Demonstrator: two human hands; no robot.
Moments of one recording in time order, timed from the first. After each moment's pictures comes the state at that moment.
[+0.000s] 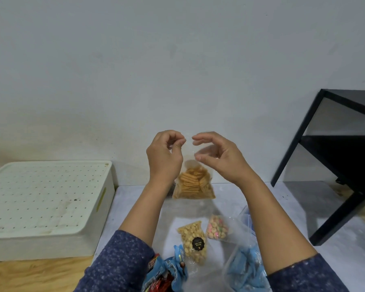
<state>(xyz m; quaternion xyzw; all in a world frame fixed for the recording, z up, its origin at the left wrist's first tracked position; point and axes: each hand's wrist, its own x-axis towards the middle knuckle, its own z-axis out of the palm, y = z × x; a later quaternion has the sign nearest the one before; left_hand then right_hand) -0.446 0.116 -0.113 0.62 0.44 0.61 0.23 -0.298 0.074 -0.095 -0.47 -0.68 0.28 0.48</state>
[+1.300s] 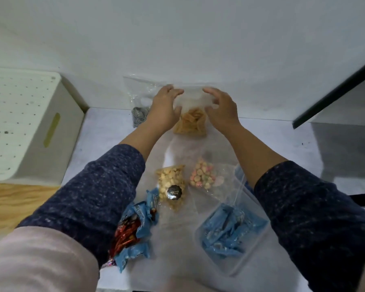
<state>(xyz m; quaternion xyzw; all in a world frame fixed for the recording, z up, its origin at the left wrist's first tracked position) -0.376 0.242 -0.292 0.75 0.59 0.20 0.23 -0.208 0.222 -0.296 -0.69 -0.59 0.28 0.31</state>
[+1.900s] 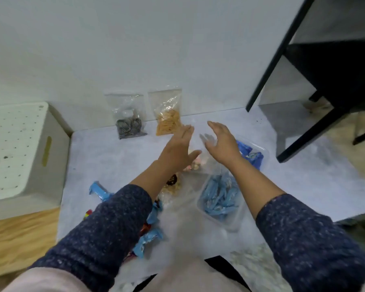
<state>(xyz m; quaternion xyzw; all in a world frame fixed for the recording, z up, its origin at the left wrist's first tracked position) -0.362 0.102 -0.293 0.88 0.39 0.15 0.23 -0.205 0.058 -0.297 -0.77 -0.55 0.19 0.26</state>
